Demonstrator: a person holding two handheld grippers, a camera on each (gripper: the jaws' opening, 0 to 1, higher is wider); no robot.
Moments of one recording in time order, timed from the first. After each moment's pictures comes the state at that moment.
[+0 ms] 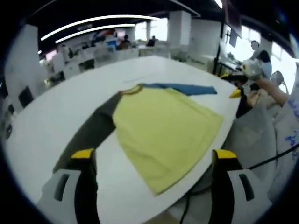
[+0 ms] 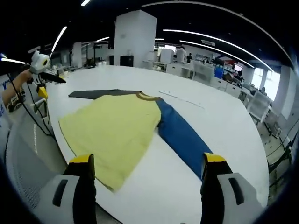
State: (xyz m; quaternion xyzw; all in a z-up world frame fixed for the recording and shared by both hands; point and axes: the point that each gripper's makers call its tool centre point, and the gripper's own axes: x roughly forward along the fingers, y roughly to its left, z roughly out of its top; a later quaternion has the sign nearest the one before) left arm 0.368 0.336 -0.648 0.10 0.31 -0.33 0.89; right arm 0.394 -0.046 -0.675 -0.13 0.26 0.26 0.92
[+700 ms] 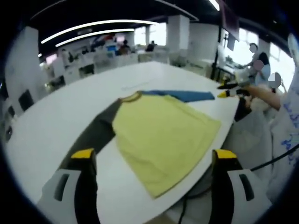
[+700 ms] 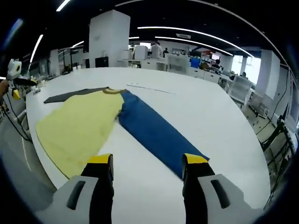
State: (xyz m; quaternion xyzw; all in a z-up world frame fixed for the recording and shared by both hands) left arm 0.369 0.335 -0.632 0.10 0.29 -0.33 0.90; right arm 0.417 -0.118 -0.703 -0.06 0.27 0.16 0.95
